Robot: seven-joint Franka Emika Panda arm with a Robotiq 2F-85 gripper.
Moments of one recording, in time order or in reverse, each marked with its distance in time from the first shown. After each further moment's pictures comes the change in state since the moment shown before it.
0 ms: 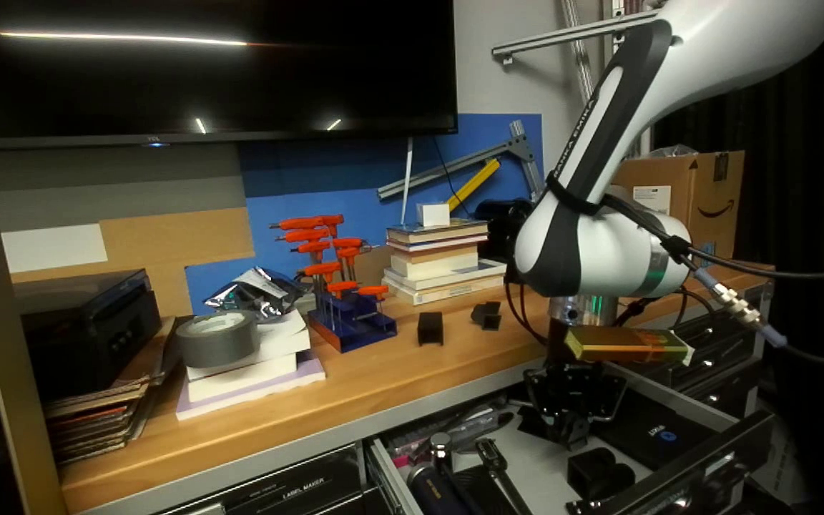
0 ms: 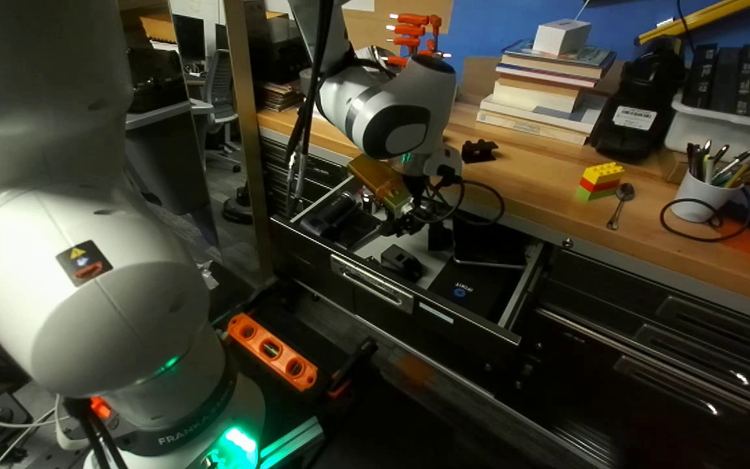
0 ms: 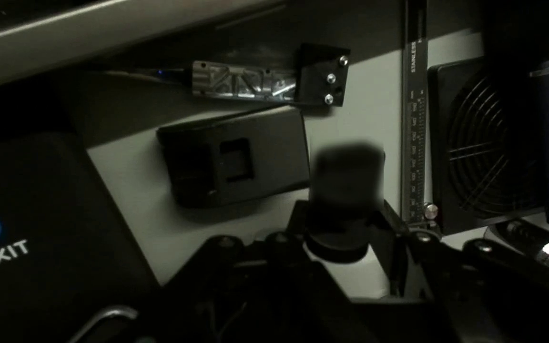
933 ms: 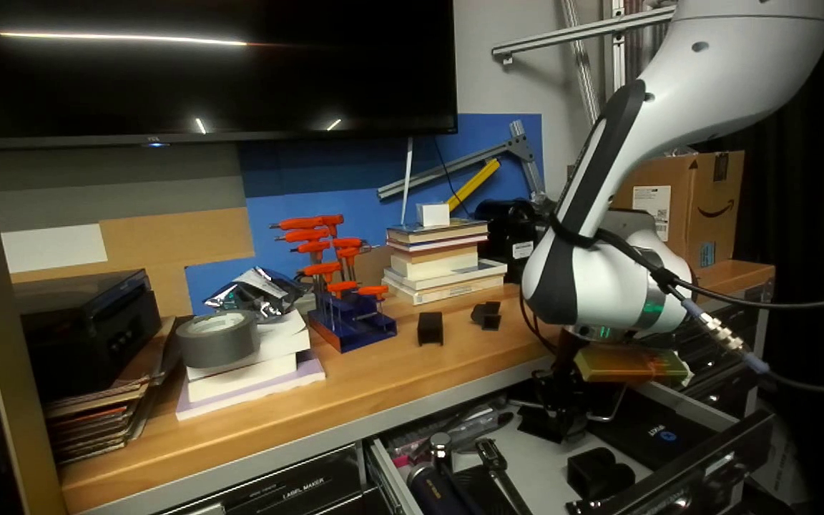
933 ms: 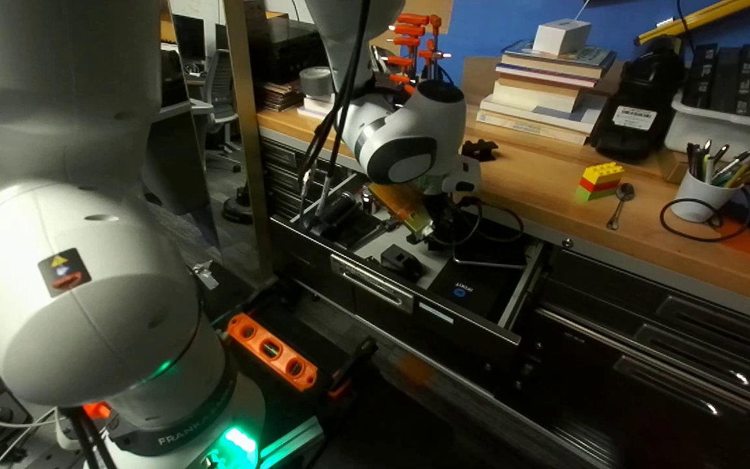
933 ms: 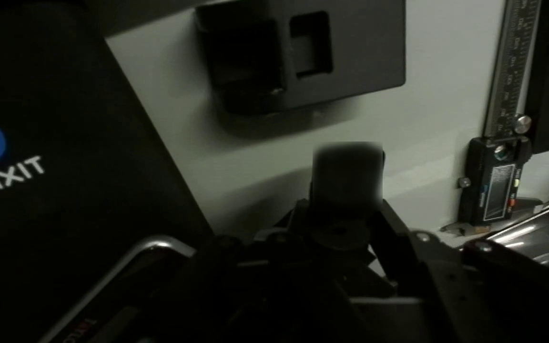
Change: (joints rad) arm -0.100 0.133 0.060 0.032 0.107 0.280 -0.151
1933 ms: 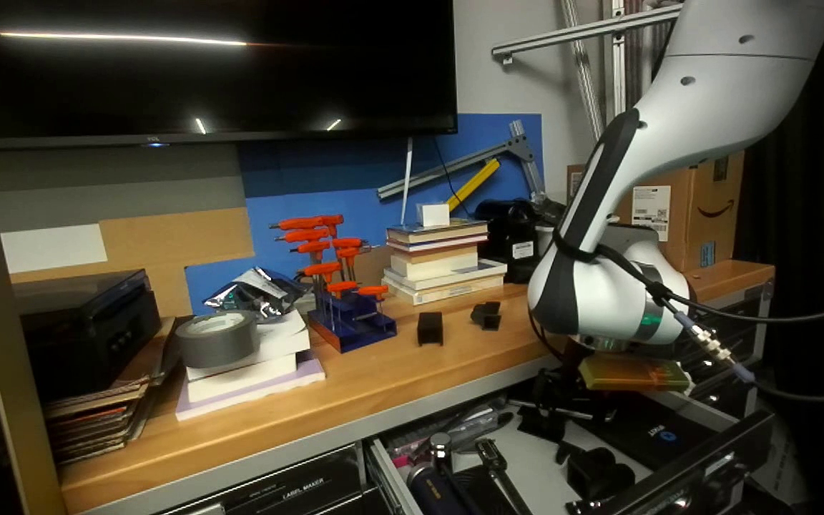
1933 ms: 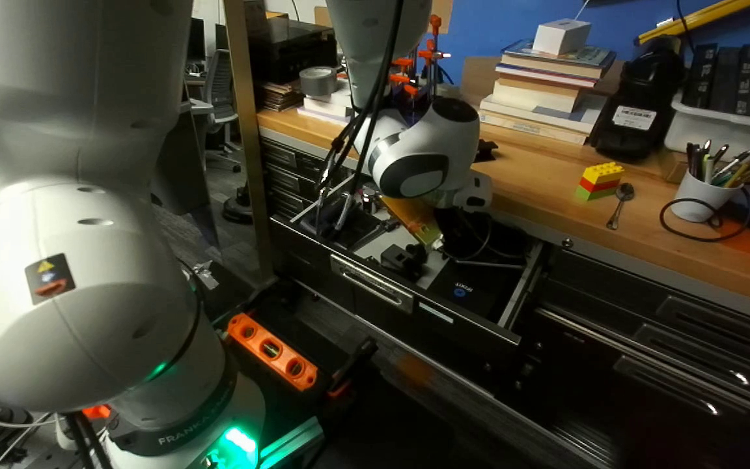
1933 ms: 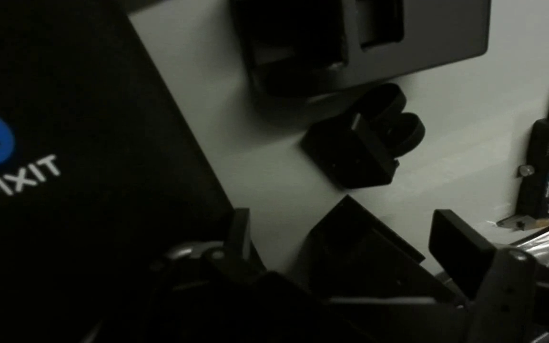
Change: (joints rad) arm -0.066 0.084 0.023 0.054 0.000 0.027 -0.015
